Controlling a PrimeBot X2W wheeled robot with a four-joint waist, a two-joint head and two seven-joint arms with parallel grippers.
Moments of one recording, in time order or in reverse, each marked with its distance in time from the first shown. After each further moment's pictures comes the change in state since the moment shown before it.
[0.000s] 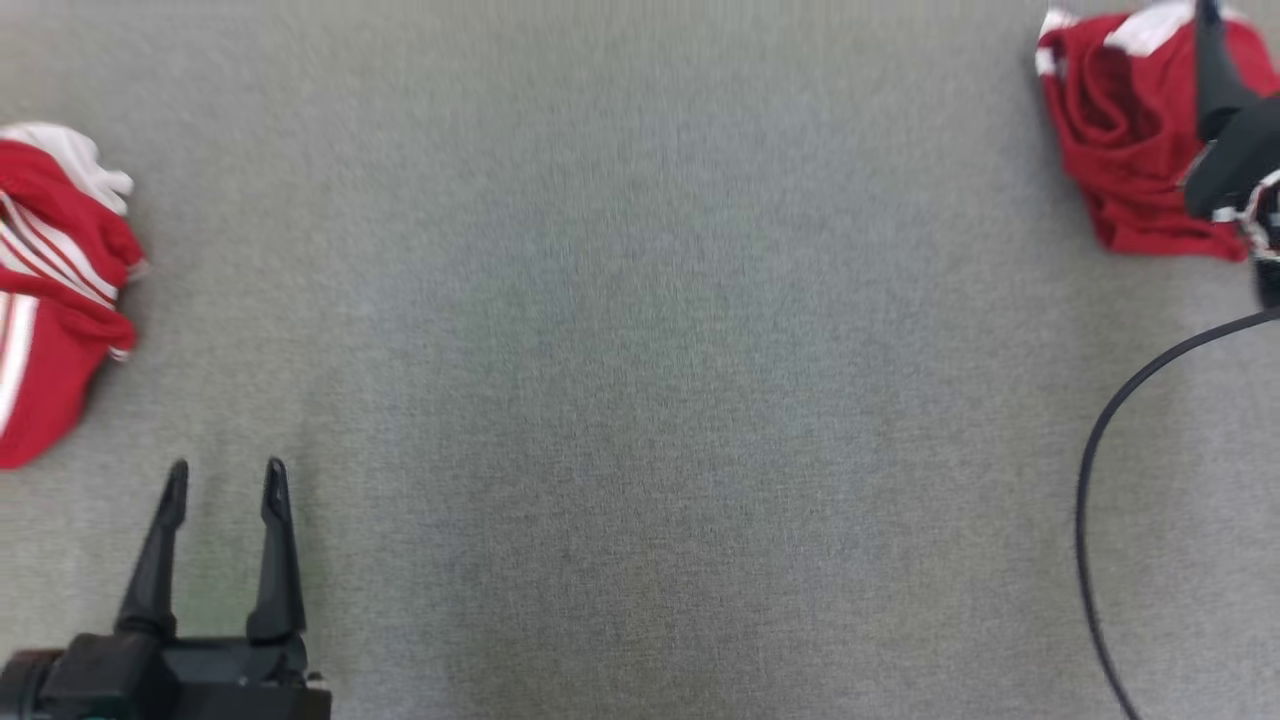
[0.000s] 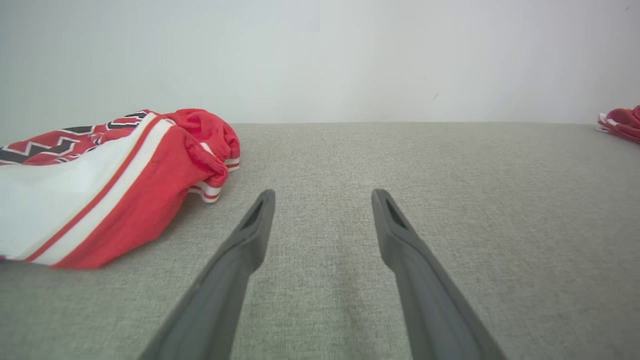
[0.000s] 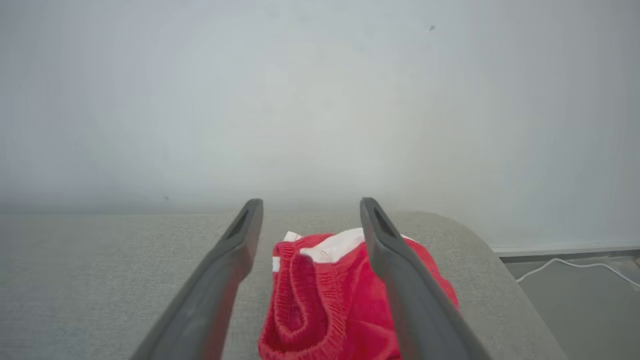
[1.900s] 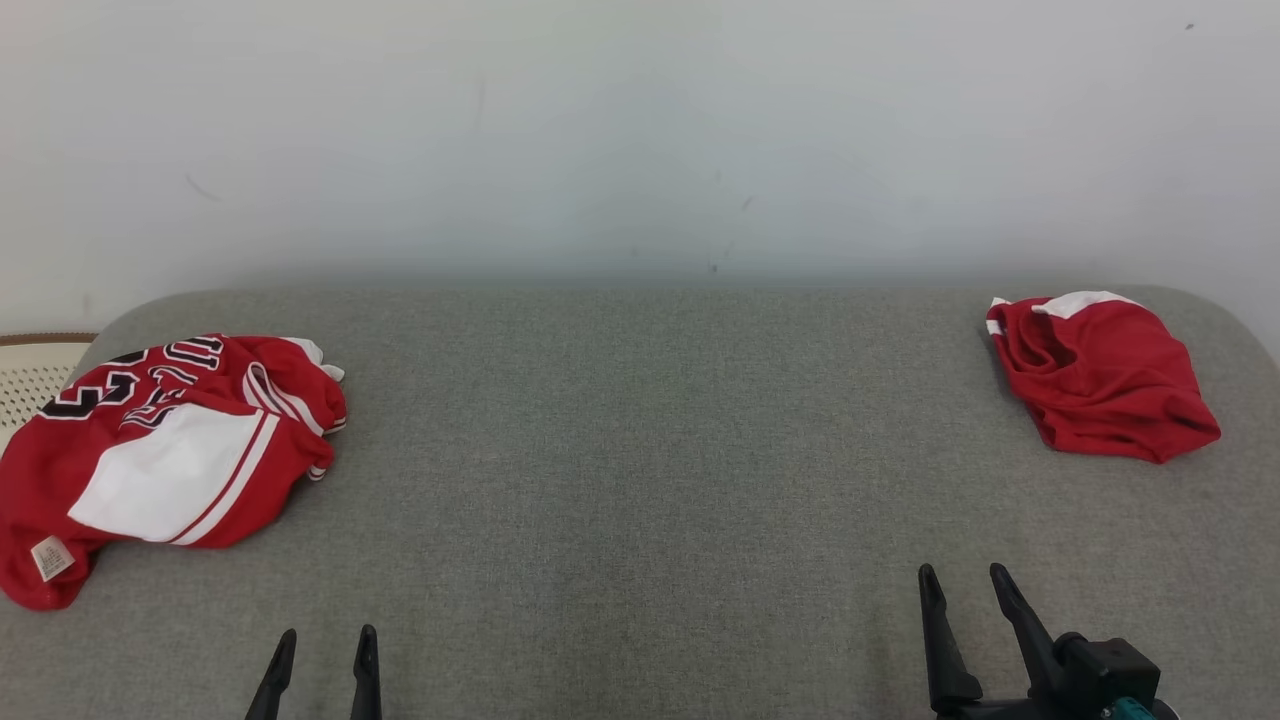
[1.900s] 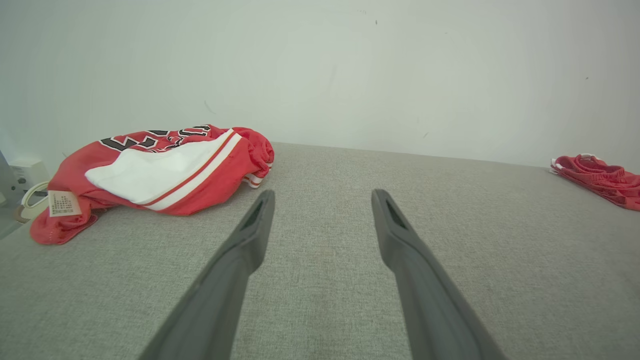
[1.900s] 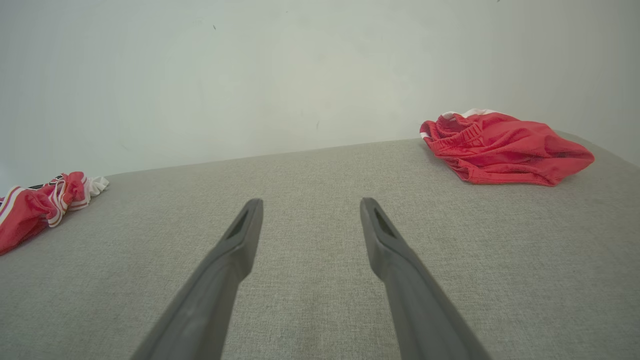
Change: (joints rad) left arm 0.141 -0.071 -0.066 0.190 -0.029 -0.018 -0.005; right arm 1.230 0.467 -0.731 -0.865 -0.679 0.000 0.000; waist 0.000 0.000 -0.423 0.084
